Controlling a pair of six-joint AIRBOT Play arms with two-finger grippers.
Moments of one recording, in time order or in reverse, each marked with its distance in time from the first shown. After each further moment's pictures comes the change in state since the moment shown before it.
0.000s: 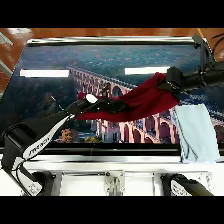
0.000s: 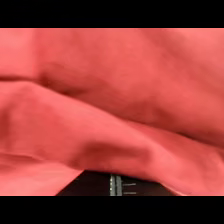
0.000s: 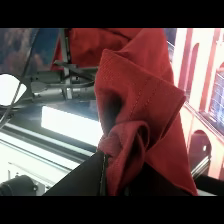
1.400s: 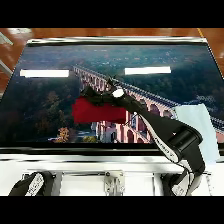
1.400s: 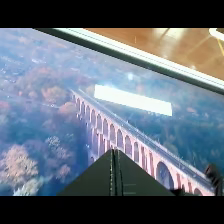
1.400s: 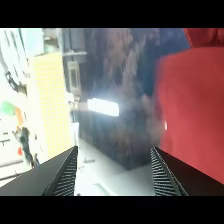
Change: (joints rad) left arm 1.064 1.061 -0.003 0.523 -0.451 -0.061; right arm 0.668 -0.697 0.000 0.721 -0.979 -0.187
